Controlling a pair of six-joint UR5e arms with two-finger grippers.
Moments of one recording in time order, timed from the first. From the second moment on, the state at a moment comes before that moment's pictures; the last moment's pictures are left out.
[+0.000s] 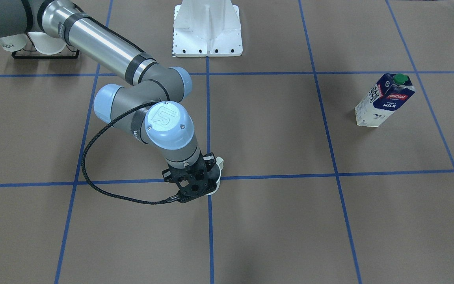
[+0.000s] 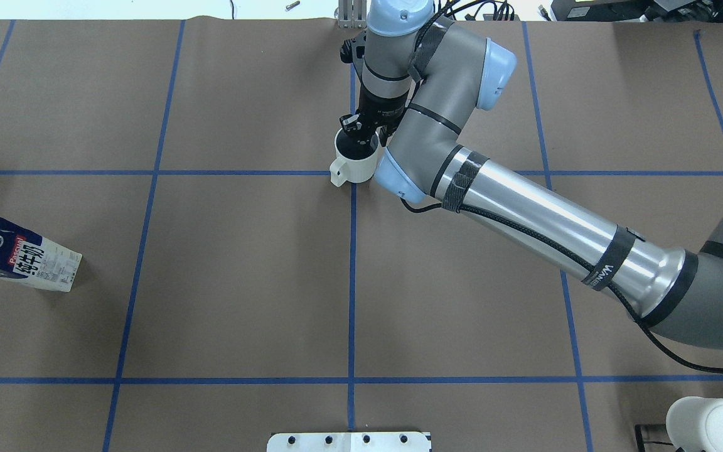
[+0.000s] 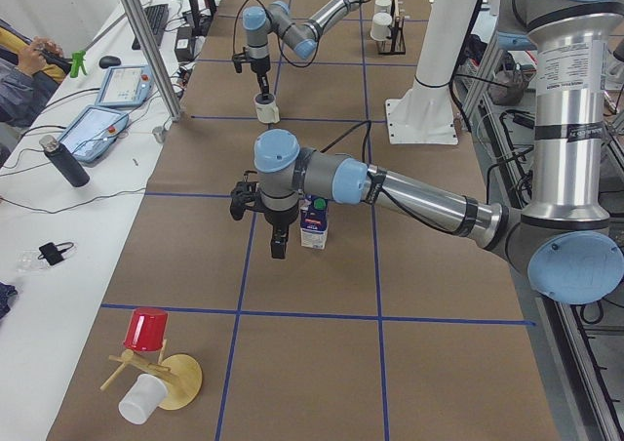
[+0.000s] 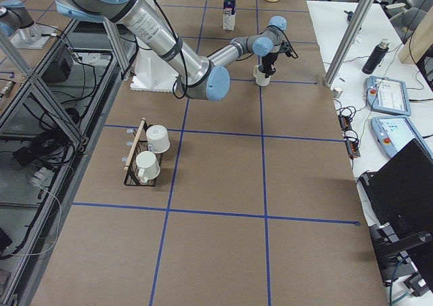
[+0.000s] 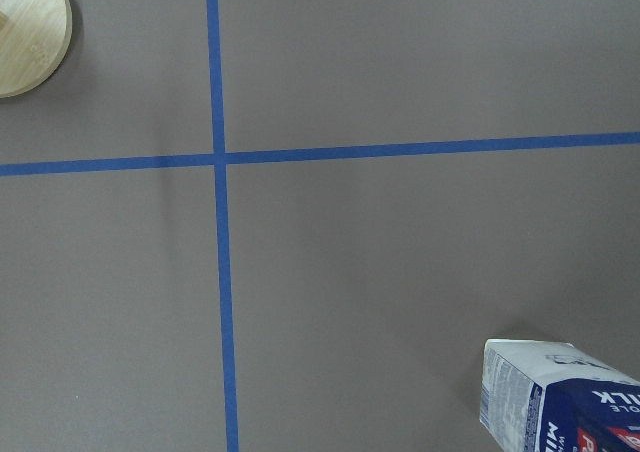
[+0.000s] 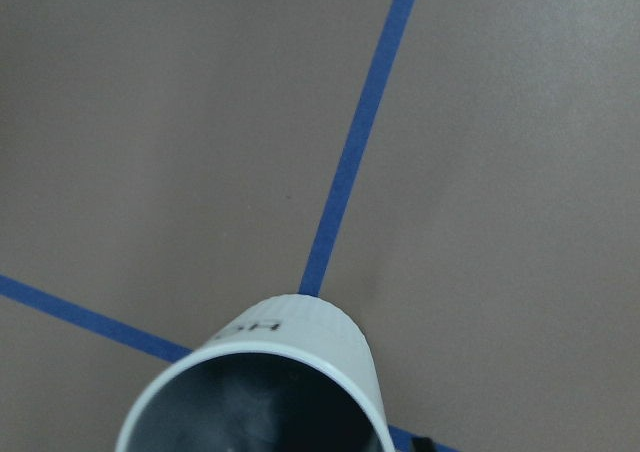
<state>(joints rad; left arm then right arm) -1.44 -1.50 -1.94 -1.46 -2.35 -0.18 0.75 -0.54 1.06 -1.38 2.10 0.70</state>
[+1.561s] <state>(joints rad) -1.26 -1.56 -2.07 -1.49 -2.35 -0.54 1.38 -1.47 1.92 -1.79 2.34 0.12</state>
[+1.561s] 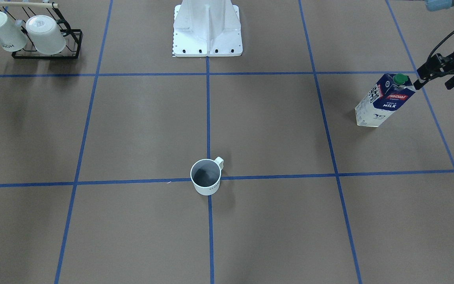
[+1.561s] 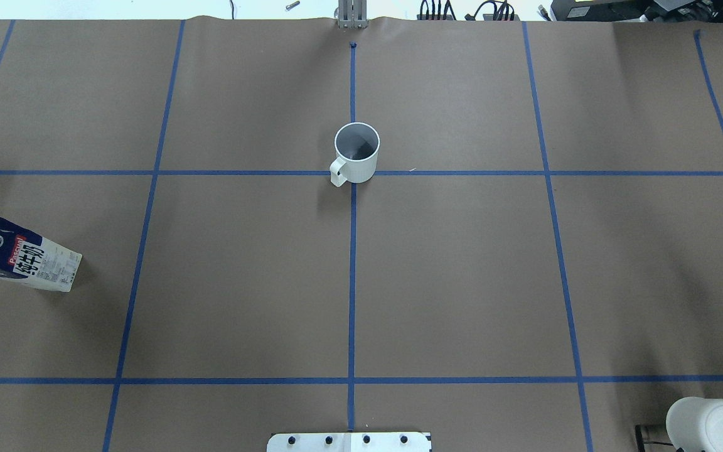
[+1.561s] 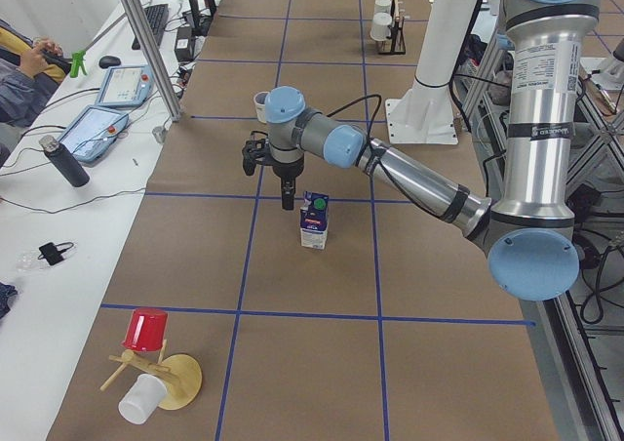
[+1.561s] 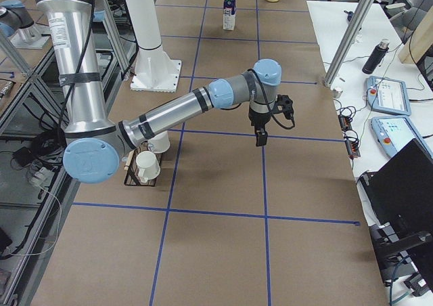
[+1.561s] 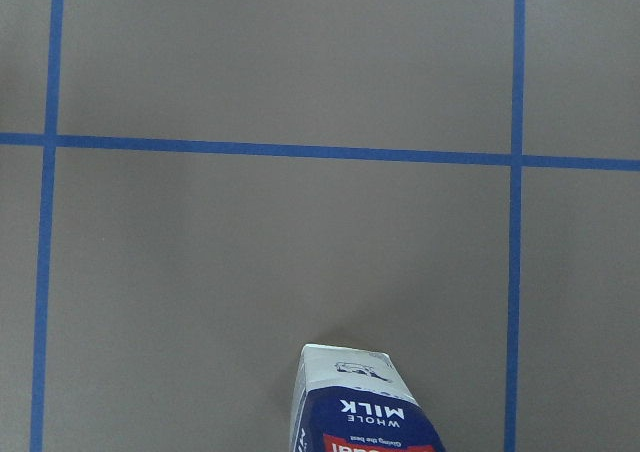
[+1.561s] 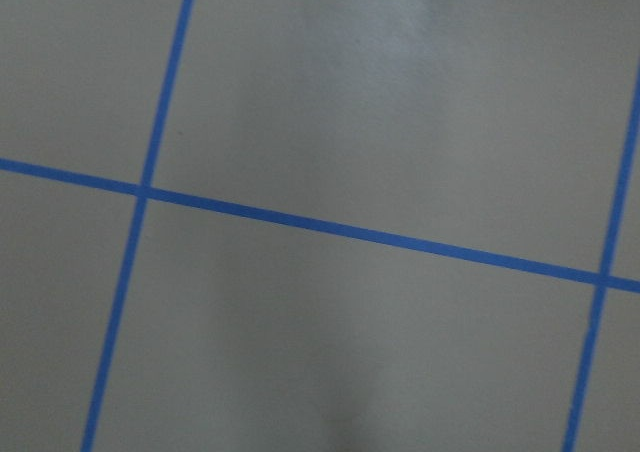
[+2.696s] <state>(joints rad) -1.14 -1.43 -2.13 -1.62 -2.29 -0.61 1.46 -1.56 1.96 -1.84 2.35 0.02</state>
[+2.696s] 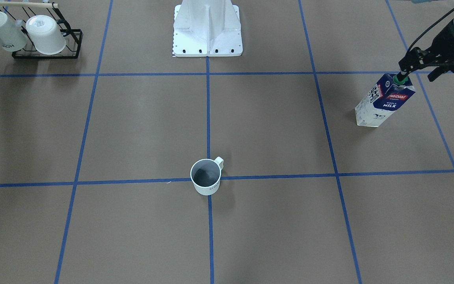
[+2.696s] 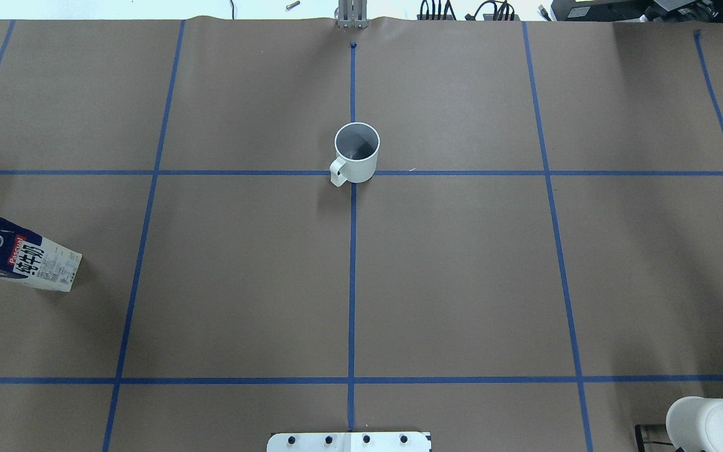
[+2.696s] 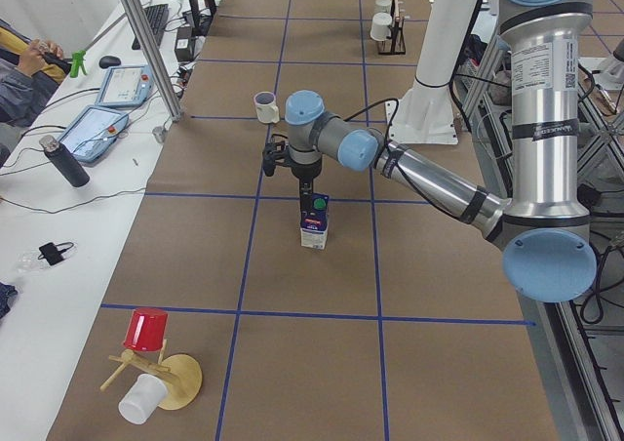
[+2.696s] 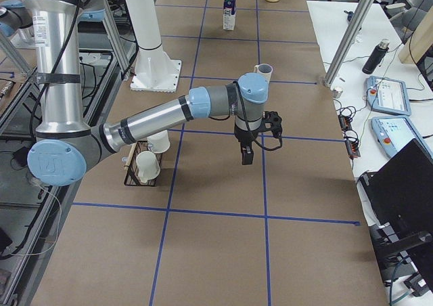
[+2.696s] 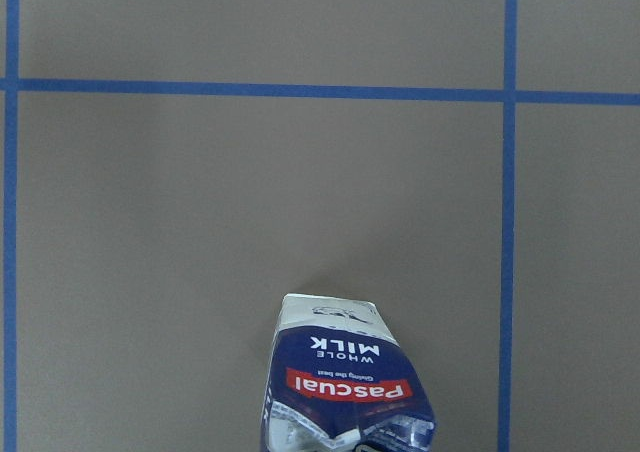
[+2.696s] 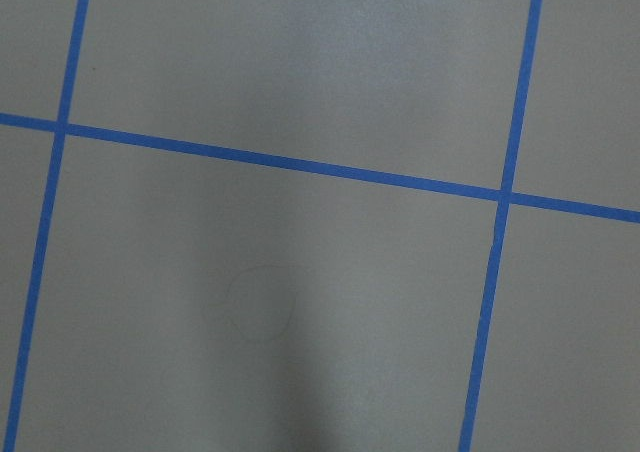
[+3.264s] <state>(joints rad) -1.11 -1.40 -2.13 -1.68 -2.28 -0.64 1.46 -1.57 1.96 -1.84 2.35 0.02</state>
